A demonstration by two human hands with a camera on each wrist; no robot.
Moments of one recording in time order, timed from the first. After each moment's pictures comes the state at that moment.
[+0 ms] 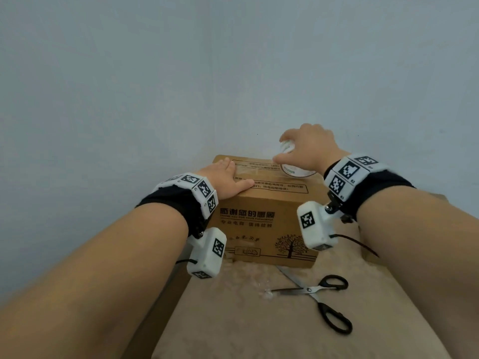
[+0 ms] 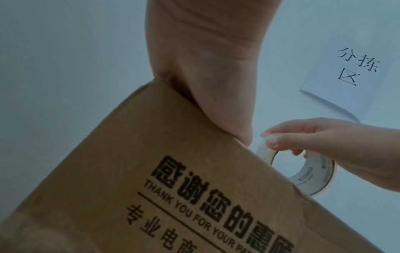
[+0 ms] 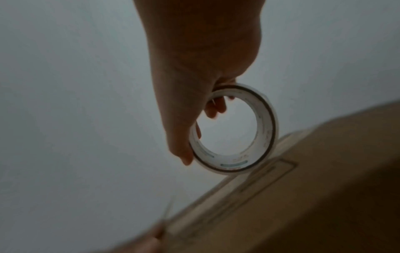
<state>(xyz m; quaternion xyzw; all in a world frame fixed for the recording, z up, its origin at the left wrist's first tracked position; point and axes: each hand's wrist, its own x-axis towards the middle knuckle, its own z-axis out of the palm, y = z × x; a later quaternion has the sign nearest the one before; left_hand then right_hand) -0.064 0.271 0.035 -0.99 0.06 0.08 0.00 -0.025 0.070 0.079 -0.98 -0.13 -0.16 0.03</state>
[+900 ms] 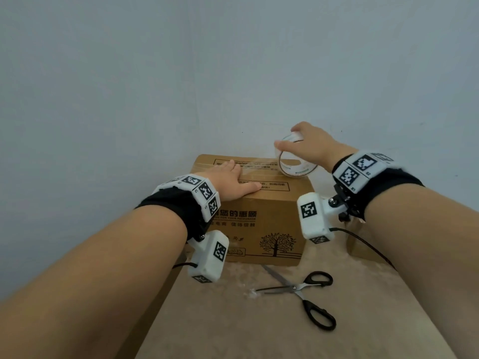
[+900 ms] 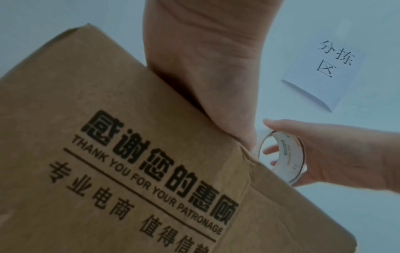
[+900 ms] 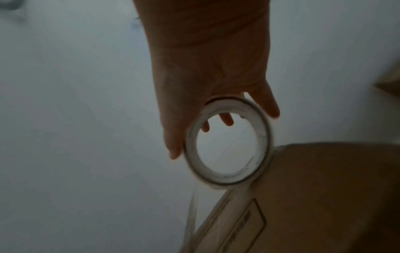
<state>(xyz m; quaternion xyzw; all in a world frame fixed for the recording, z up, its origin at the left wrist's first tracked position) -0.058 0.228 0.034 -0.99 0.09 0.10 0.01 -0.026 0.026 0.077 -0.96 -0.05 -0.04 0.27</state>
